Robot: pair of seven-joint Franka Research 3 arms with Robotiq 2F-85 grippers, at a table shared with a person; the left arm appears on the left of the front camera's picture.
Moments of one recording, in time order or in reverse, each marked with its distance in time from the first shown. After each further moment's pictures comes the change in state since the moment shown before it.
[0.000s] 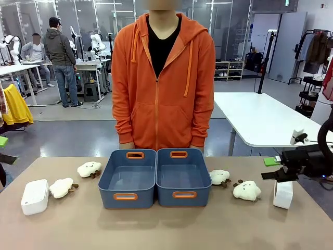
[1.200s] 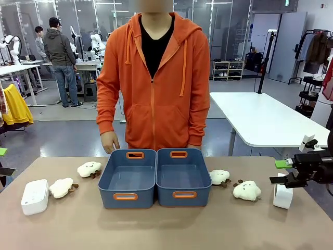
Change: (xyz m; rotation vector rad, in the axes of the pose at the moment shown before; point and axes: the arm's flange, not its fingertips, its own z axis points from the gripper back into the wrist) left arm -0.012 0.063 0.015 -0.026 -0.063 0.118; right arm -0.014 -0.005 0.020 0.053 -0.019 -0.050
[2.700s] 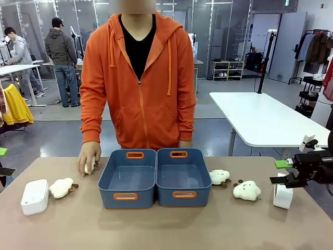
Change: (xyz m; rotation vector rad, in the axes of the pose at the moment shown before) left arm 0.000 0.000 0.000 0.000 0.002 0.000; right arm 0.000 0.000 0.000 -0.001 -0.001 0.000
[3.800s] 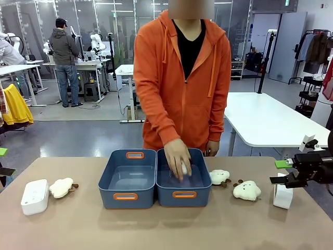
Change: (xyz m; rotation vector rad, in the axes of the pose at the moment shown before) left arm 0.000 0.000 0.000 0.000 0.001 0.000; right arm 0.000 0.000 0.000 0.000 0.000 0.000
